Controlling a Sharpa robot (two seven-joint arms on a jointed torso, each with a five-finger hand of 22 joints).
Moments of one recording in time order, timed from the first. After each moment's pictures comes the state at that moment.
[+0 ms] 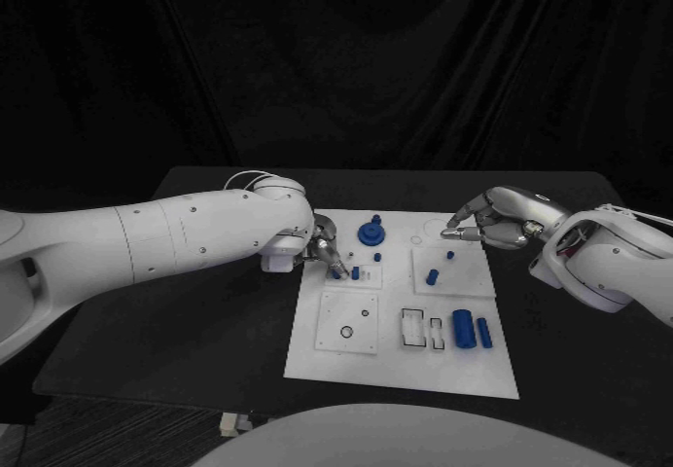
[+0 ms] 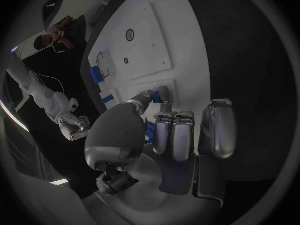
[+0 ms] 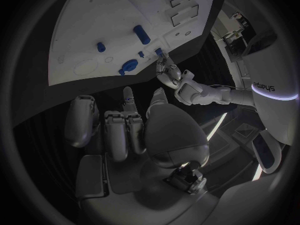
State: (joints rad) left arm 1.29 -0.55 -0.21 1.31 -0.98 0.29 -0.57; left_hand 1.03 0.00 0.33 0.07 0.19 1.03 0.00 0.39 1.09 1.46 -0.06 1.57 1.31 1.47 -0.10 1.57 1.31 0.04 1.47 0.01 1.30 1.31; right arm 1.26 -1.00 -0.21 1.59 -1.30 -0.36 0.07; right_hand 1.20 0.14 -0.31 0.29 0.20 0.96 0.10 0.16 0.20 1.47 0.01 1.57 1.31 1.47 -0.05 1.57 1.31 0.06 1.42 0.06 1.25 1.31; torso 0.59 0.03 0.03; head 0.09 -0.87
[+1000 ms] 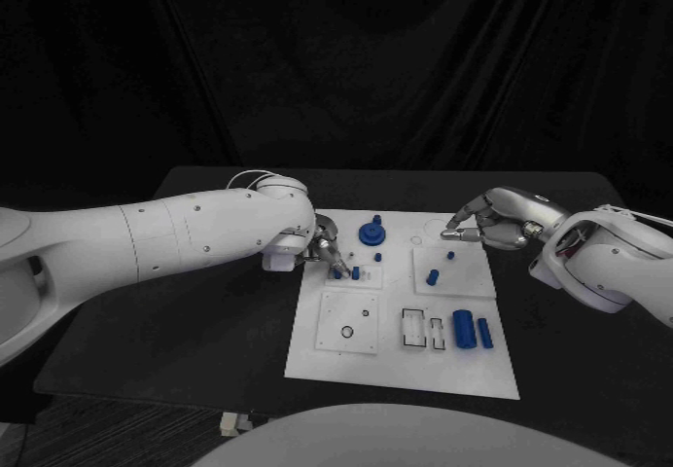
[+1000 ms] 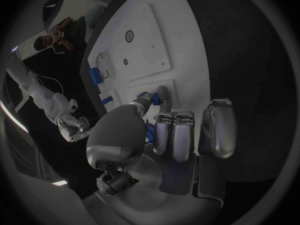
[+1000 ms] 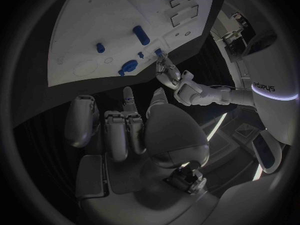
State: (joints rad) left arm 1.29 -0.54 -0.21 1.29 -0.98 0.32 -0.57; left_hand 1.00 0.00 0.28 0.12 0.14 1.02 0.01 0.37 1.09 1.46 -0.06 1.57 1.31 1.47 -0.10 1.57 1.31 0.04 1.47 0.01 1.30 1.31; right arm 1.26 -1.00 -0.21 1.58 -1.30 -0.35 0.07; right_hand 1.20 0.14 -0.31 0.29 0.20 0.96 0.10 0.16 0.20 1.47 0.01 1.57 1.31 1.47 -0.05 1.57 1.31 0.06 1.42 0.06 1.25 1.31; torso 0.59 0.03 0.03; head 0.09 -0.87
